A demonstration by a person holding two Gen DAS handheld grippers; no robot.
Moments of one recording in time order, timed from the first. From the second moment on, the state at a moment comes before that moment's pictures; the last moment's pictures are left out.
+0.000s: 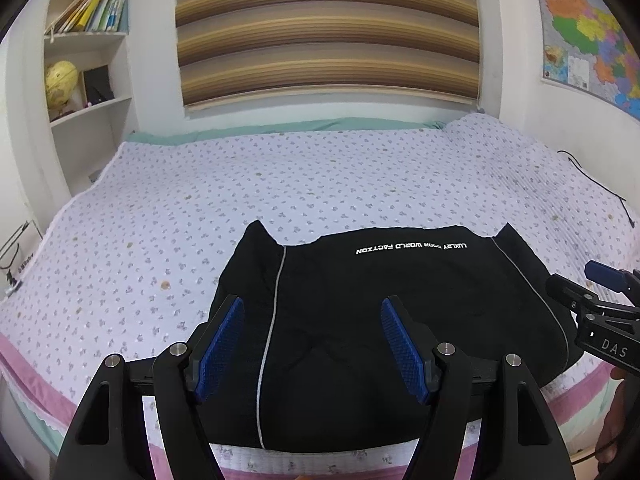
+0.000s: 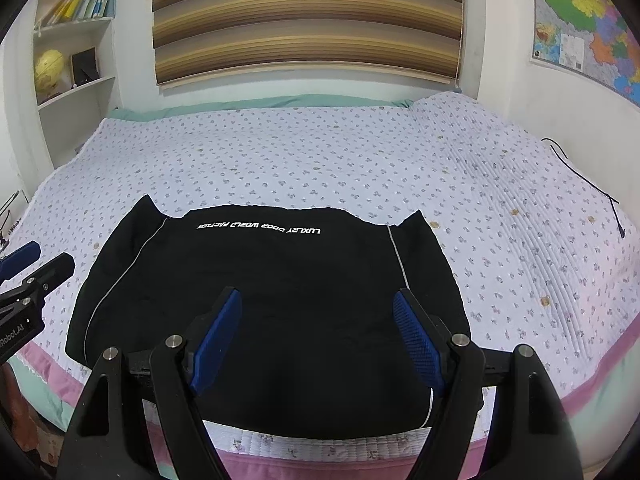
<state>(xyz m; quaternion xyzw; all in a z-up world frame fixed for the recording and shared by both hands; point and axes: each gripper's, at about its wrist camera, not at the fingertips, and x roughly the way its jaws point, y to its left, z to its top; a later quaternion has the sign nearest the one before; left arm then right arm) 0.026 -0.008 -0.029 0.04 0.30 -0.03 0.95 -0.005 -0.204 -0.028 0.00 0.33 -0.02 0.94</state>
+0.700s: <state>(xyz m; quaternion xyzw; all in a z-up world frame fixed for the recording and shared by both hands) 0.025 -0.003 -0.030 0.03 0.30 -0.01 0.95 -0.005 -0.194 -0.031 -0.02 0.34 -0.02 0.94</state>
